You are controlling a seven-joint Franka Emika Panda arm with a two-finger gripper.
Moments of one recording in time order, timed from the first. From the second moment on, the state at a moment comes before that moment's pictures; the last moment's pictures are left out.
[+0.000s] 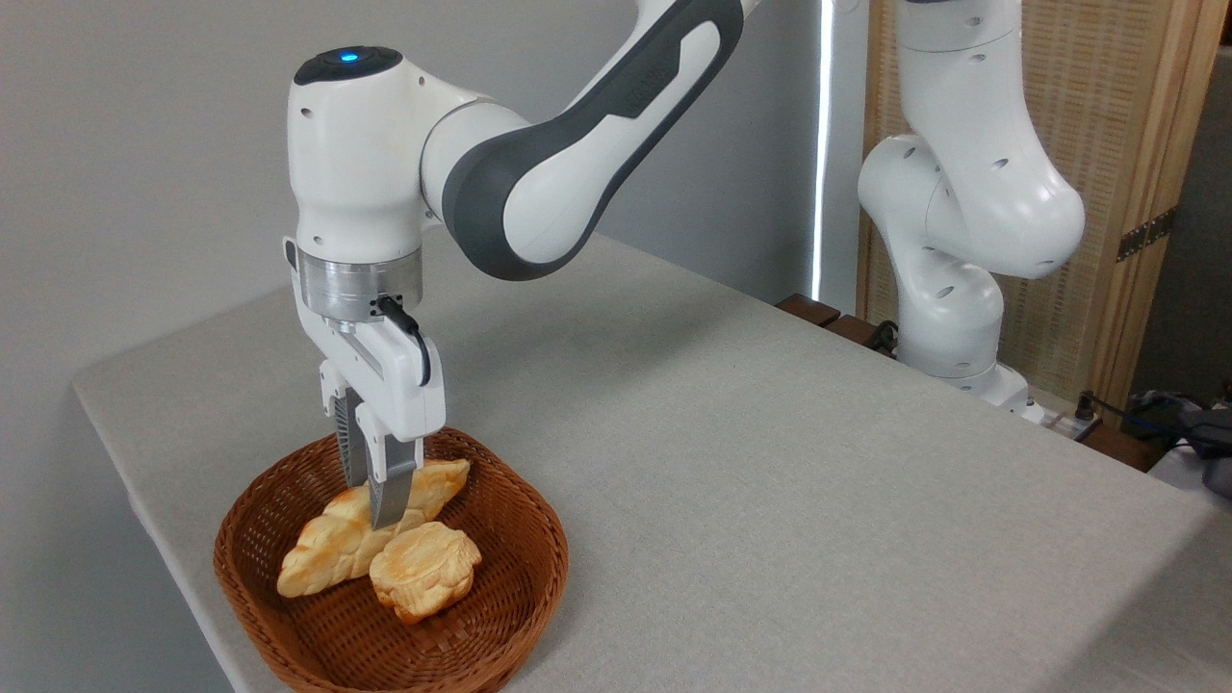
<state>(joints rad) -0.12 0.19 -0.06 -1.85 -0.05 2.26 0.66</state>
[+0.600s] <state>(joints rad) -0.12 0.15 -0.05 -1.84 -0.06 2.26 0.65</state>
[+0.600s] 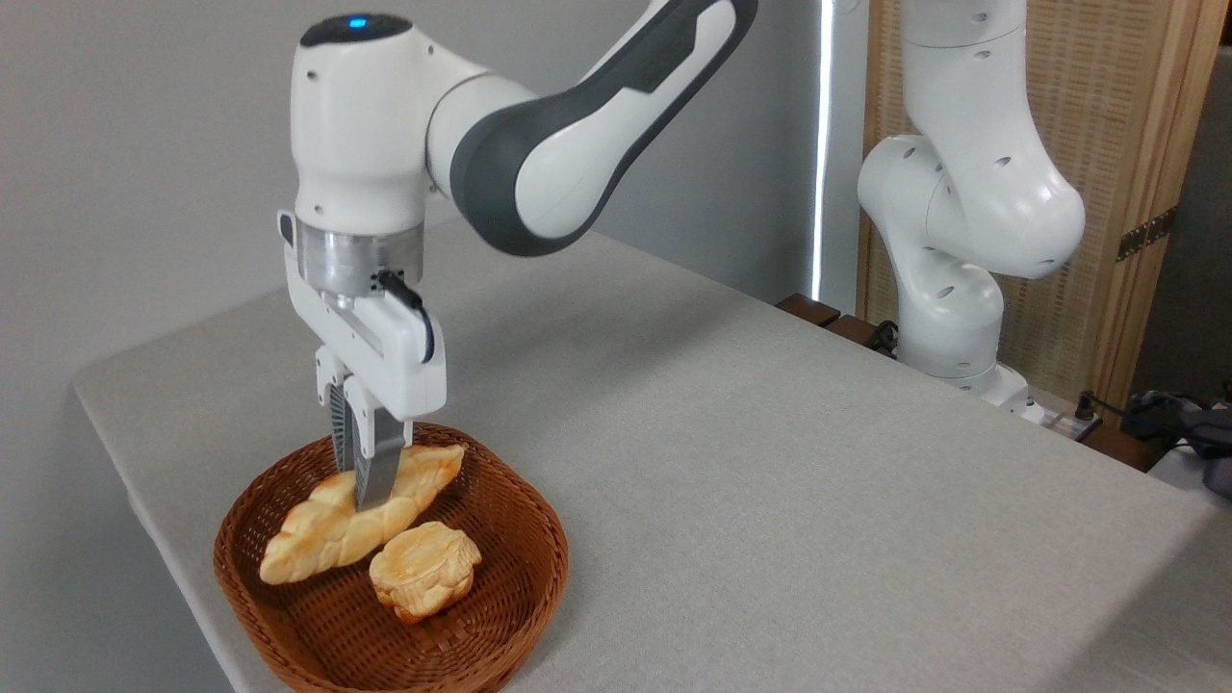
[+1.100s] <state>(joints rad) -0.11 0.00 0.02 -1.84 -0.10 2.03 0.65</state>
